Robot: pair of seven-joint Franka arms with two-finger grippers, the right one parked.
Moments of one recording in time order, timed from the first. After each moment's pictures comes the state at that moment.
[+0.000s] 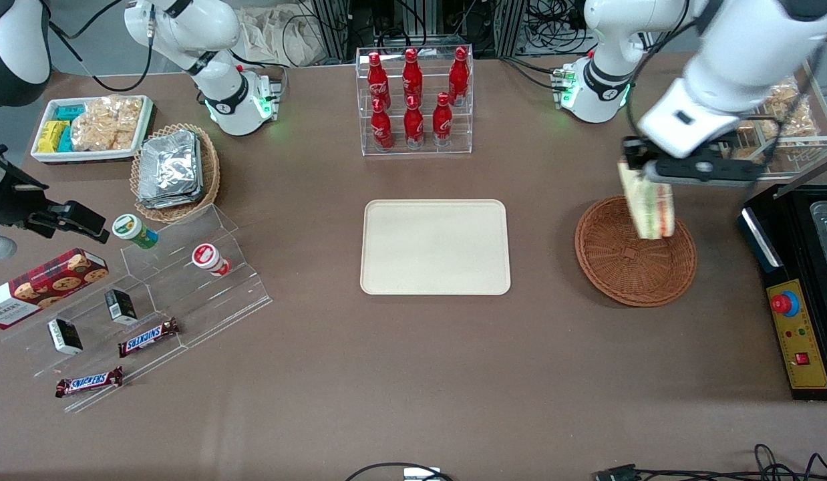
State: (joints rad) arm 0.00 -0.06 -0.38 -1.67 0.04 1.56 -0.16
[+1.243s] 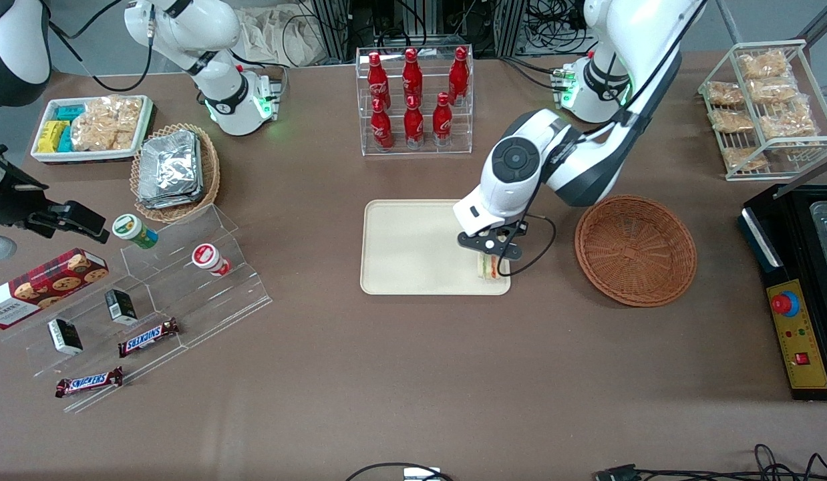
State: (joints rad) arm -0.08 0.40 -0.62 -1.92 0.23 2.14 -0.50
